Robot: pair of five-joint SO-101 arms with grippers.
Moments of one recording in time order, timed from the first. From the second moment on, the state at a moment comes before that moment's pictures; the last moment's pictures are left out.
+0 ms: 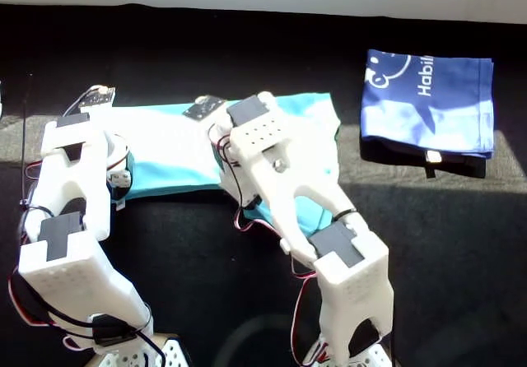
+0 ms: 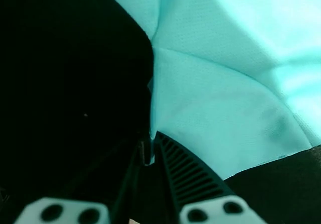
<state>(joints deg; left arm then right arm) -21.9 20.8 13.4 62.4 -6.5 -36.6 23.5 -16.4 94.0 16.0</state>
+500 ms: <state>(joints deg) -21.9 20.8 13.4 62.4 -6.5 -35.0 23.5 -16.7 98.7 20.0</state>
